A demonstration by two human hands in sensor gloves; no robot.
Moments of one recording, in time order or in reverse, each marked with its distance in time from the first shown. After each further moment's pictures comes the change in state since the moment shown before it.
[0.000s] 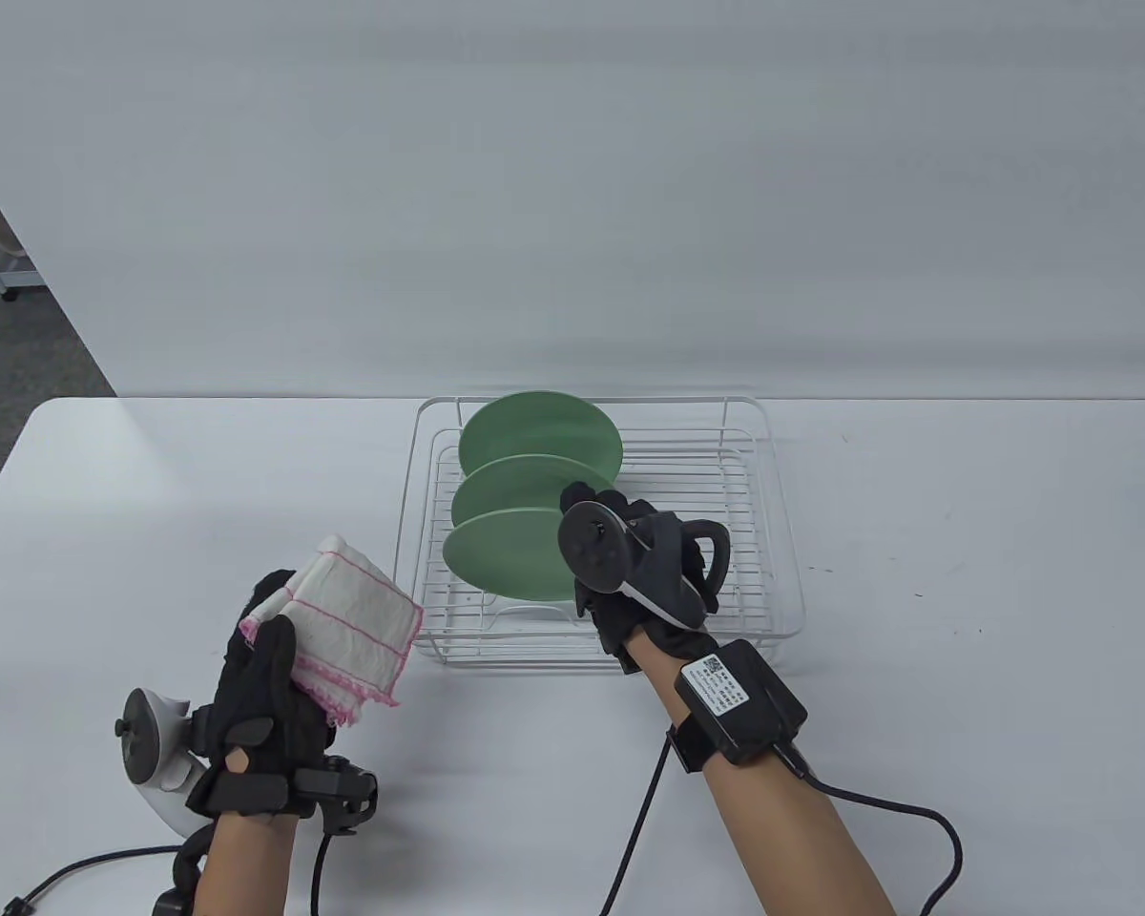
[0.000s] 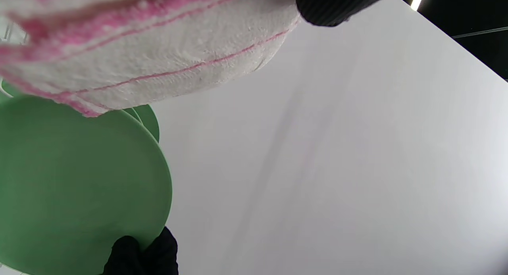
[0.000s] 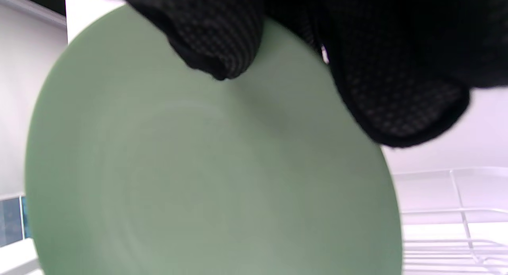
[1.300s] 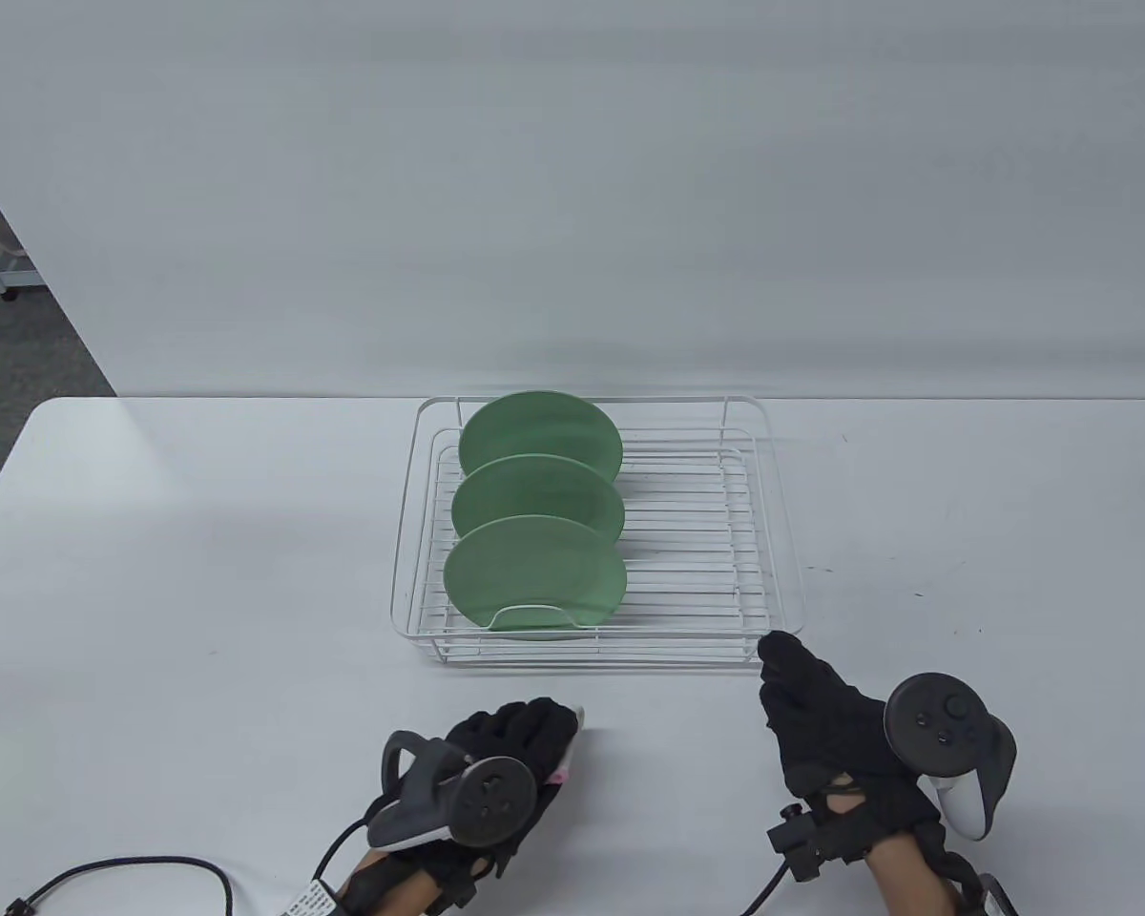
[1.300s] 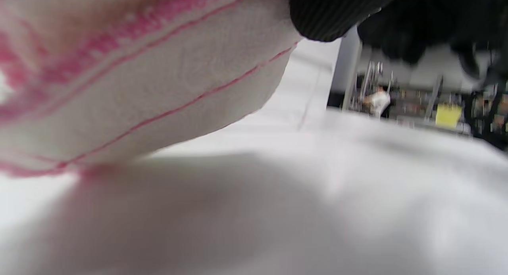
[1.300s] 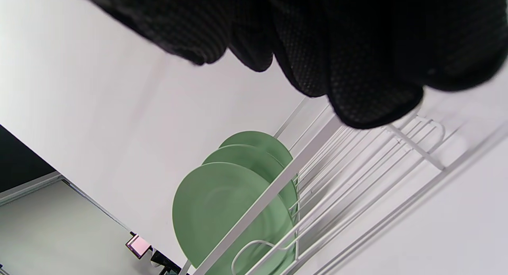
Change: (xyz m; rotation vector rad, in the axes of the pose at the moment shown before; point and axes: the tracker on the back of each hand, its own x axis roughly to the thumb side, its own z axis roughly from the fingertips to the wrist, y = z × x) left_hand -0.100 -0.159 0.052 -0.808 -0.272 -1.681; right_hand -0.164 -0.031 0.179 0.061 0.283 -0.755
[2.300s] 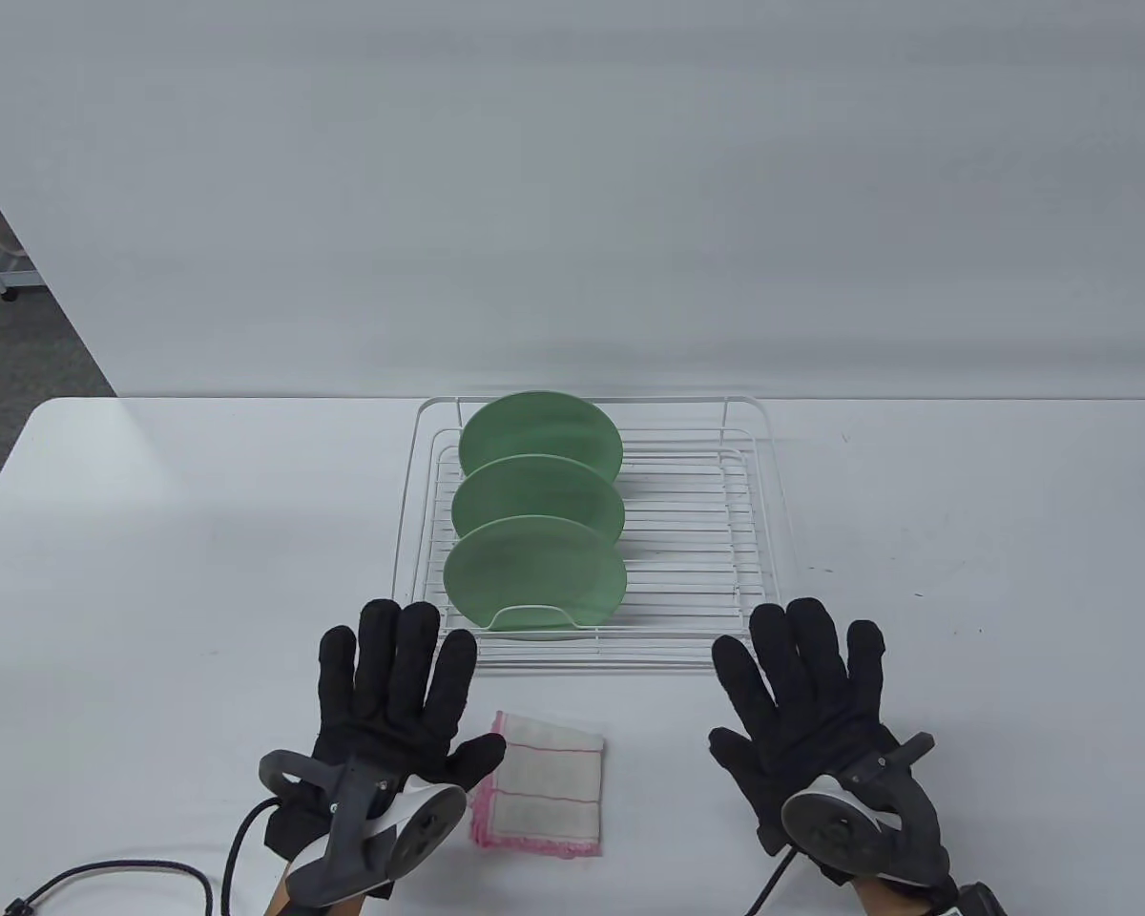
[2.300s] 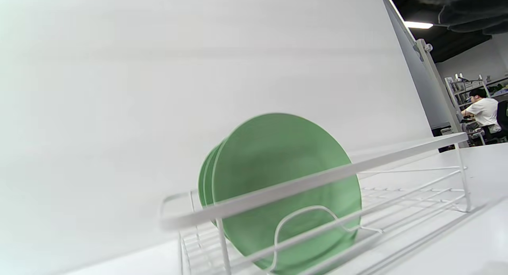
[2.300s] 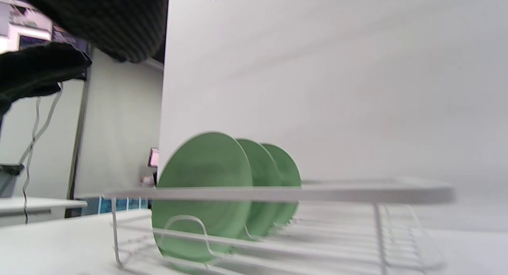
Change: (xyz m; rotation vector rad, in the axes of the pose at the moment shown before) left_hand -0.036 0.081 0.057 0.414 0.255 -0.379; right_hand 0.035 0.031 0.028 -0.091 -0.549 0.726
